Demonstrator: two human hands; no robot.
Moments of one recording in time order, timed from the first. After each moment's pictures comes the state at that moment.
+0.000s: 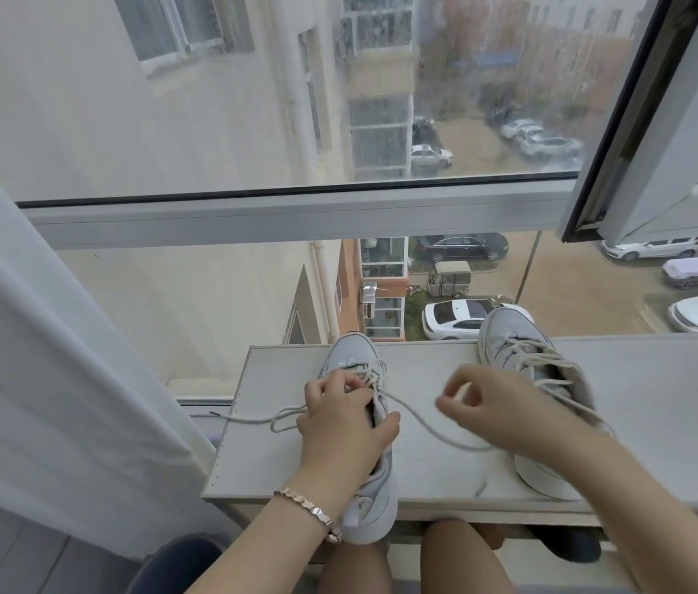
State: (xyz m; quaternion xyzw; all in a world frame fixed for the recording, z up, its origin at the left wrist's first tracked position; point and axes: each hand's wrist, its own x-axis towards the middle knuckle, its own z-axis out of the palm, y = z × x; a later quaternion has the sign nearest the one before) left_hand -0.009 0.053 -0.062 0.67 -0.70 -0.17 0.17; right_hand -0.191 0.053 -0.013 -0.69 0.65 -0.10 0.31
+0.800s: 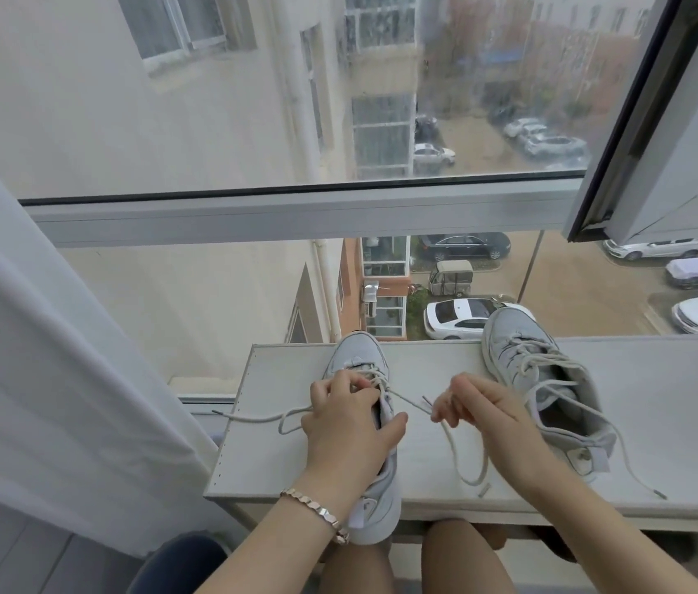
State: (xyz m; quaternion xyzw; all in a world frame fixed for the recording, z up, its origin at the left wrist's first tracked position) left_hand -0.012 0.054 -0.064 0.67 -0.71 -0.16 0.17; right_hand -0.175 0.069 -0.040 -0.54 0.48 -0.47 0.50
